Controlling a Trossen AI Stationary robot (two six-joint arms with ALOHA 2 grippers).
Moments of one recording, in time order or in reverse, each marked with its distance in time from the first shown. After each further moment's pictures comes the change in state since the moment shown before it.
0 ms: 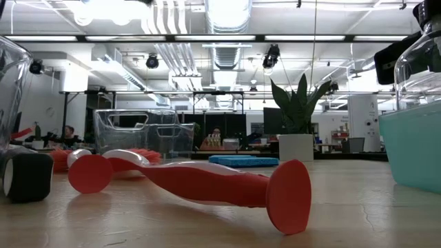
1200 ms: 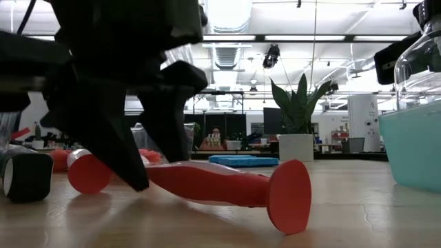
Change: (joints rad) left arm 0.167 0.408 0.007 0.167 0.335 0.312; right arm 0.000 0.000 0.000 0.000 0.000 0.000
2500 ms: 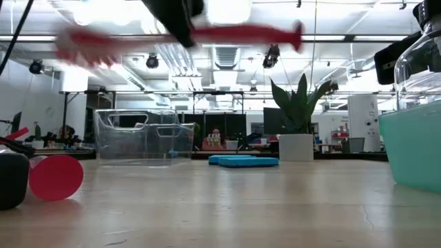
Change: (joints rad) left arm 0.075 -0.103 0.408 -0.555 0.009 -0.288; right arm 0.000 0.000 0.000 -0.001 0.000 0.000
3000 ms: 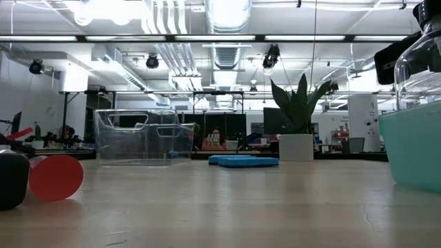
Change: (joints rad) left arm -0.327 -0.229 0.003 -0.172 -0.064 -0.585; right arm 0.000 0.000 0.000 0.001 0.000 0.000
